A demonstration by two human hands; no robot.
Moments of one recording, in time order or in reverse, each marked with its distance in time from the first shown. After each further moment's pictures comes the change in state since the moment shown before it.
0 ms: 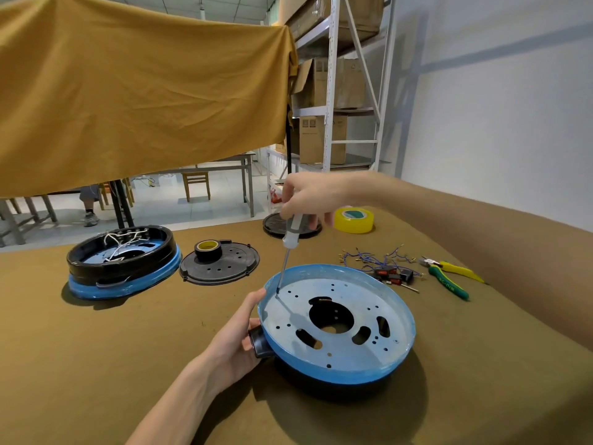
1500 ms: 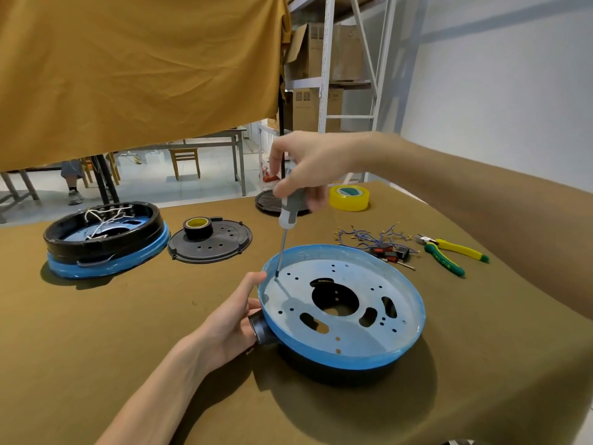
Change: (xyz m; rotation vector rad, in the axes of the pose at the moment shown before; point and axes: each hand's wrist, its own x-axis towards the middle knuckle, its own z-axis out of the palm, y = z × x) left_hand -0.003 0.003 0.002 0.101 -0.011 -0.018; right_hand -0.009 -0.005 -0.008 0.039 -0.069 -0.037
